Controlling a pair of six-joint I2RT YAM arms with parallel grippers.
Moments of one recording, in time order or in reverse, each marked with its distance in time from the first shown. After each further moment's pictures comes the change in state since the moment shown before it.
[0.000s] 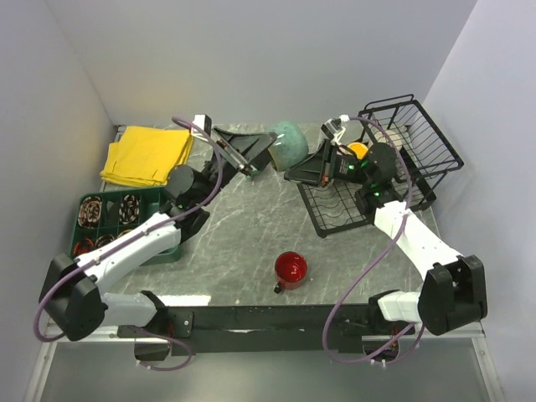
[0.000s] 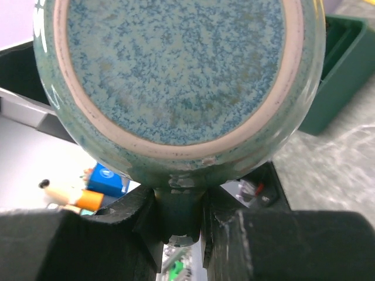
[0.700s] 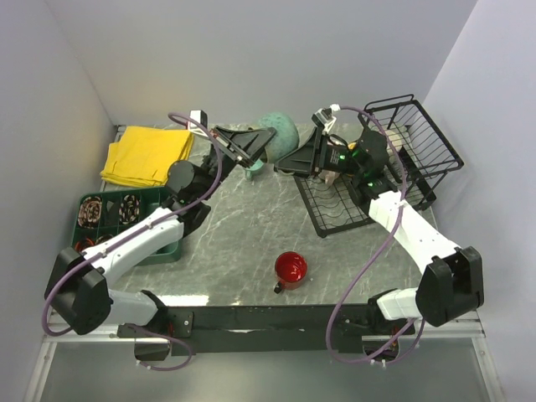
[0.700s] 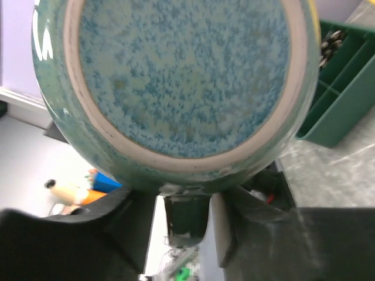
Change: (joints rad) left arm 0.032 0.030 0.010 0.025 -0.015 -0.008; right arm 0.068 0.057 0.135 -0.107 0.042 -0.032
